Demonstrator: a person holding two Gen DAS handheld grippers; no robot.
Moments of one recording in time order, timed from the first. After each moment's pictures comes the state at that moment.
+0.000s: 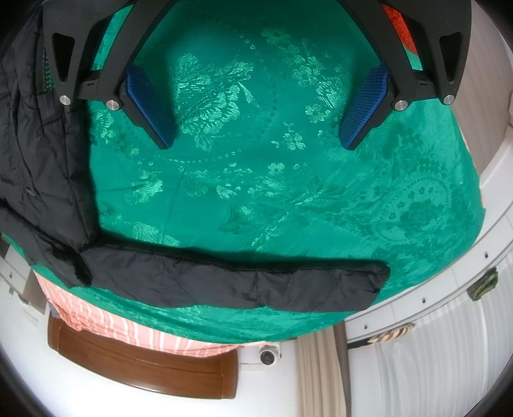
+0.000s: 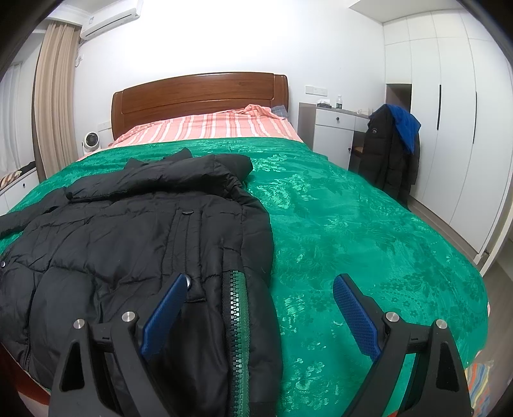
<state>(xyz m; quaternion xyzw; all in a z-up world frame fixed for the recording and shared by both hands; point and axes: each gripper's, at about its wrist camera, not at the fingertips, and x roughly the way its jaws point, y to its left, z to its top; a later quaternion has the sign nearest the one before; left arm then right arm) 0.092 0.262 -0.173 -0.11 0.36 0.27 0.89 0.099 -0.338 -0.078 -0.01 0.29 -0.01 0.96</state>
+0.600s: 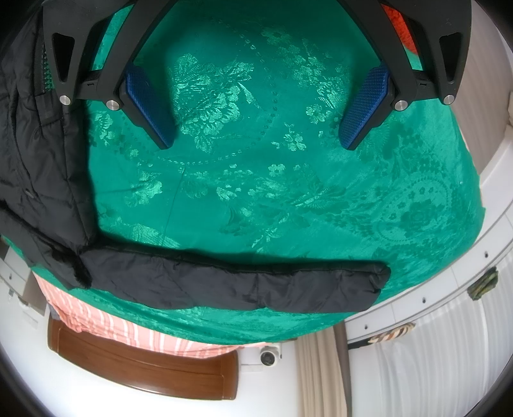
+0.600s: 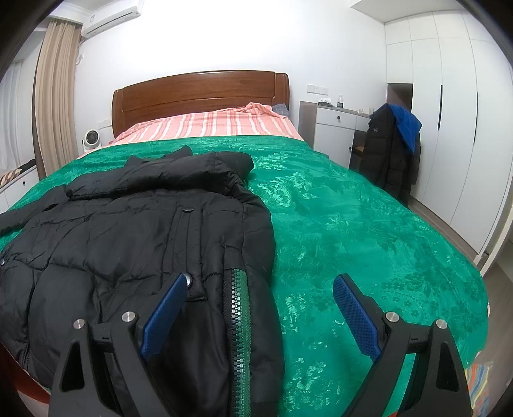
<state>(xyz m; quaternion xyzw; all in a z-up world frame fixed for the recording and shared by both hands) 0.092 0.262 -0.173 -0.10 0.37 0.27 0.89 0.100 -0.336 -0.079 -0.02 0.29 -0.01 0.96</state>
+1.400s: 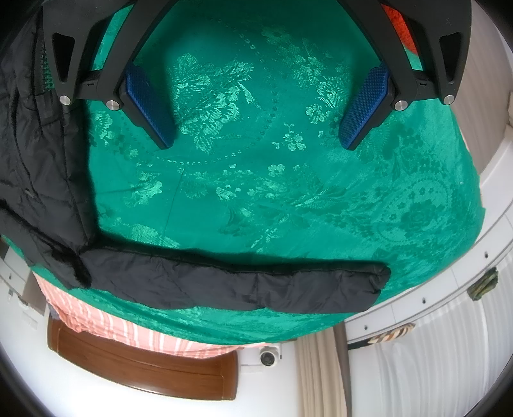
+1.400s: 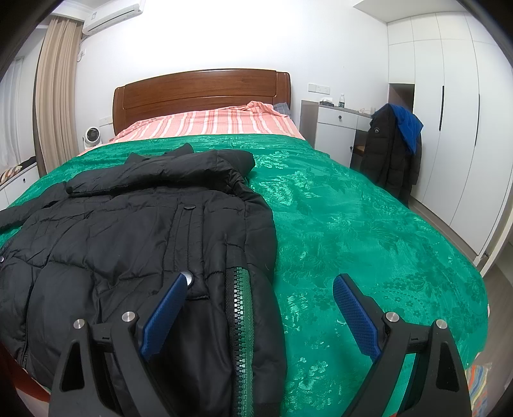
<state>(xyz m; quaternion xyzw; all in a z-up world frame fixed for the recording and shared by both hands) 0.093 0.261 -0.173 -0.10 0.37 0.27 0.89 0.101 -0.335 -0.081 -0.02 0.29 -0.01 0.96</state>
